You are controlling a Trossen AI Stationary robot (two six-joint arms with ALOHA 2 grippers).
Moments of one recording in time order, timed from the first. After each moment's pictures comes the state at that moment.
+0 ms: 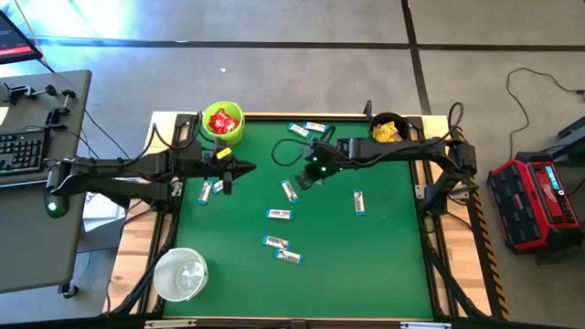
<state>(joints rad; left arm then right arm) 0.15 0.83 0.57 0.02 -0.01 -0.45 -0.14 1.72 1.35 -0.61 0.05 0.71</state>
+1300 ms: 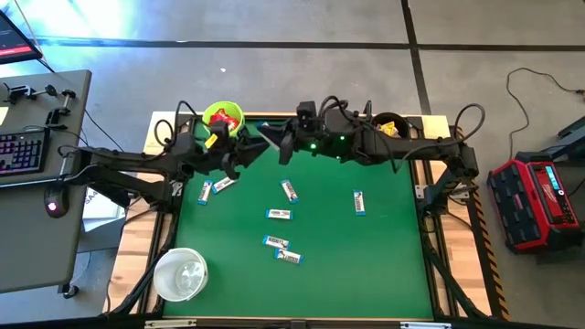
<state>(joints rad) 0.09 1.11 0.72 0.78 -0.06 -0.56 -0.03 1.72 1.72 0.05 0.21 0.54</state>
